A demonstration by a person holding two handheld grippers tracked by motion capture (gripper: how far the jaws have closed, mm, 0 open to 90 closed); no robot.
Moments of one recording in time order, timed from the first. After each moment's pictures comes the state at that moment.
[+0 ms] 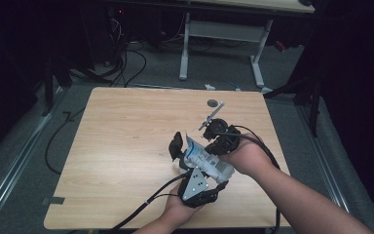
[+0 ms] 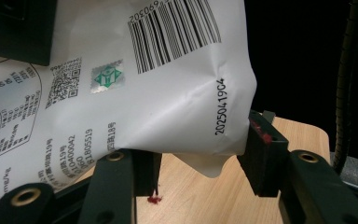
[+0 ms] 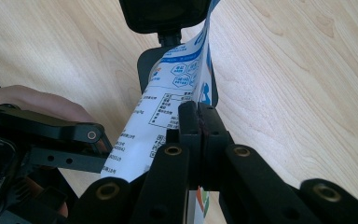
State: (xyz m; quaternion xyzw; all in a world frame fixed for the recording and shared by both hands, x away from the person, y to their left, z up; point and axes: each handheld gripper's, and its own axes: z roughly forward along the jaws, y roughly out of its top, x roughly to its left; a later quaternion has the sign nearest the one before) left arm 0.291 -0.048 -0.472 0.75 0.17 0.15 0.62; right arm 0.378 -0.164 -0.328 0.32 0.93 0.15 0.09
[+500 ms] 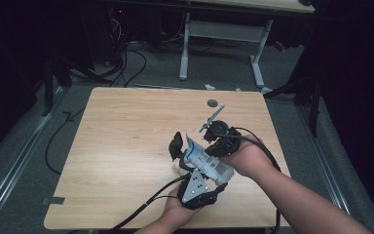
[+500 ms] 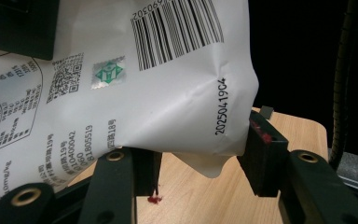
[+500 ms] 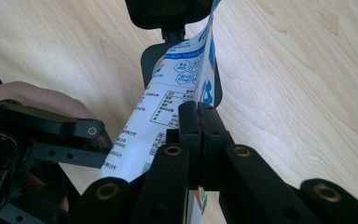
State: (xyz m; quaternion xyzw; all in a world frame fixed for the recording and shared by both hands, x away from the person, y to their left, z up) left arm 0.288 -0.046 -0.476 0.76 0.17 0.15 0.61; right arm 0.374 -0.165 -0.330 0.32 0.93 0.15 0.09
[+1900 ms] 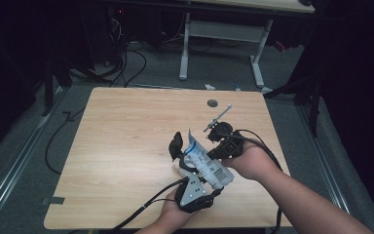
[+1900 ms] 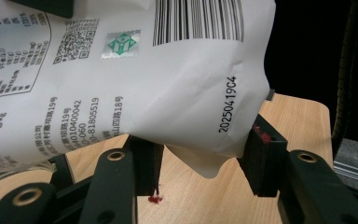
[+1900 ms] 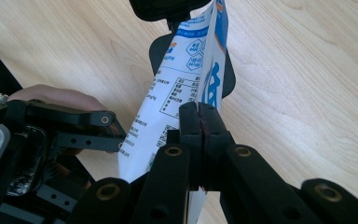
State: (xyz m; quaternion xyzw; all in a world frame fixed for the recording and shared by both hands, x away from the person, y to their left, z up) left arm 0.285 -0.040 -0.491 0.77 0.17 0.15 0.60; right arm 0.372 -0.175 -0.335 0.37 0.92 0.16 0.05
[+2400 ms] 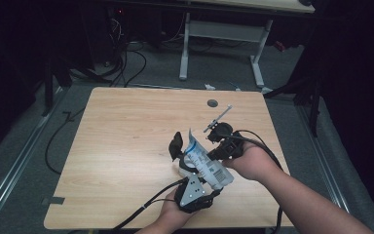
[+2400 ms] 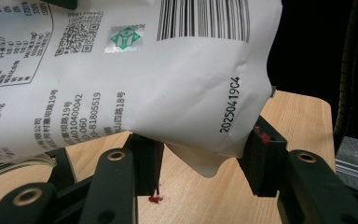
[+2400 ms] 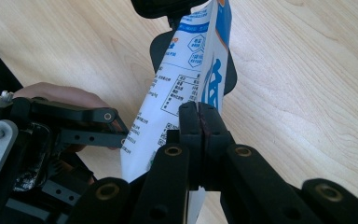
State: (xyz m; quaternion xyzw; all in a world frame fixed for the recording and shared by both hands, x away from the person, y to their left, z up) left arm 0.285 -0.040 -0.494 0.77 0.17 0.15 0.60; right arm 0.371 -0.174 -0.335 0.37 0.92 0.16 0.04
